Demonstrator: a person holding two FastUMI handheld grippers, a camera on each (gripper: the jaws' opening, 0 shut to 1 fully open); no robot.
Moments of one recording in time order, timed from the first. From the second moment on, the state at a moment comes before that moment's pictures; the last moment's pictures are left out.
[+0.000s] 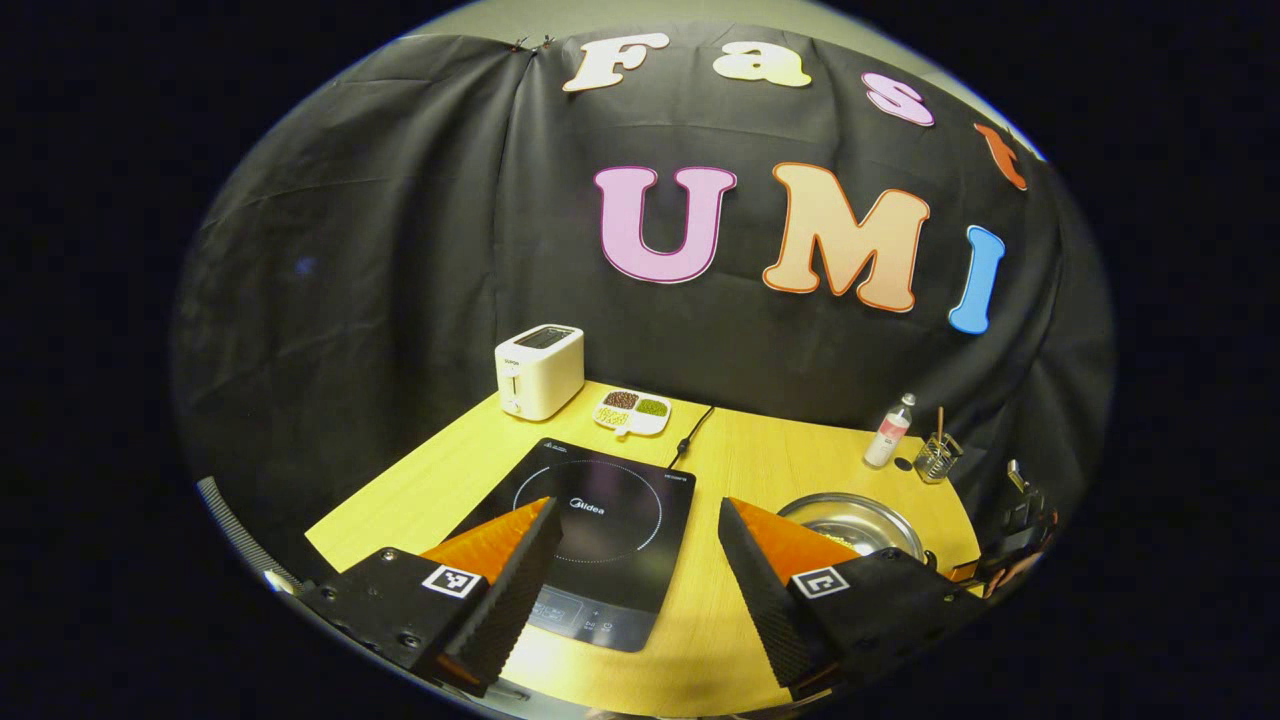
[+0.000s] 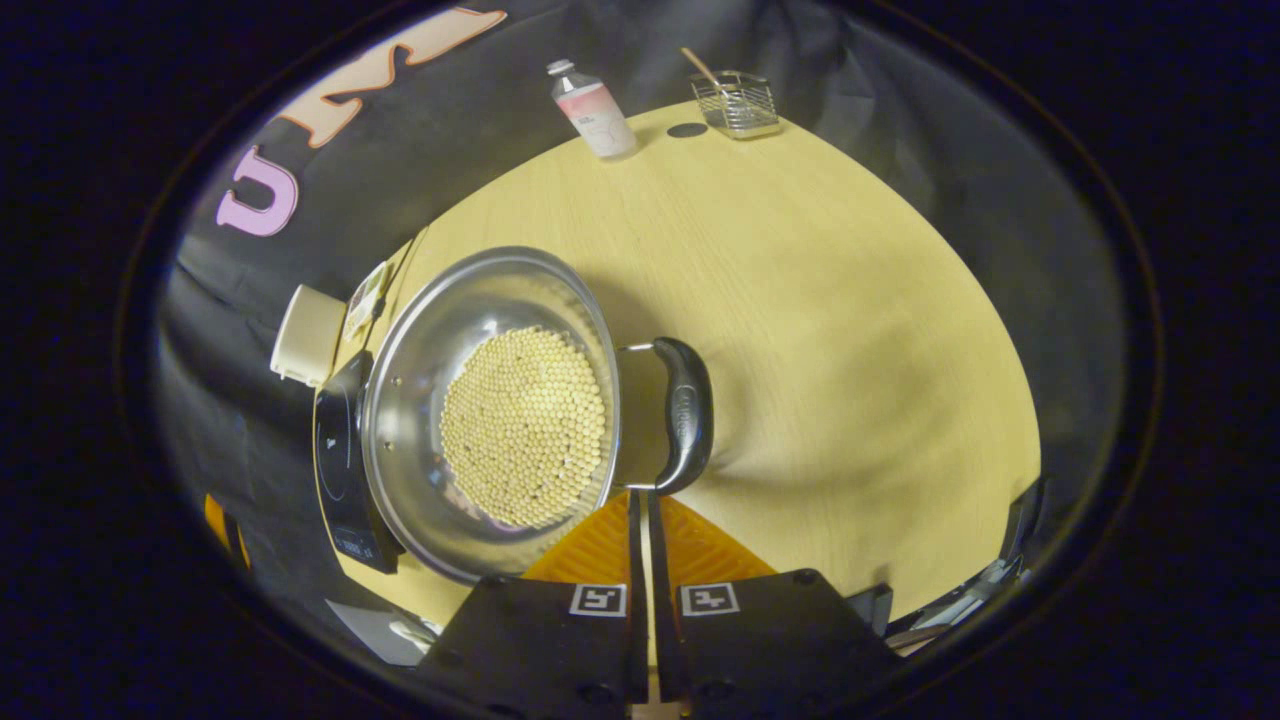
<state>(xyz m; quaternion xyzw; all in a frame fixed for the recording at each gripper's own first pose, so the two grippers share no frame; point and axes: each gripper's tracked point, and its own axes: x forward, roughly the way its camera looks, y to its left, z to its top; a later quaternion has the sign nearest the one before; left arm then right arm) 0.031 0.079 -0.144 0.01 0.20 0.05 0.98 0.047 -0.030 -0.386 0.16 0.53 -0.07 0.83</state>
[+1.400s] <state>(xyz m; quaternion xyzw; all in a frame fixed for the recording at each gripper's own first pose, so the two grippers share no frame) 0.056 0.028 -0.188 0.02 0.23 0.04 0.97 0.081 -0.078 -0.377 0.17 0.52 -0.05 0.83</state>
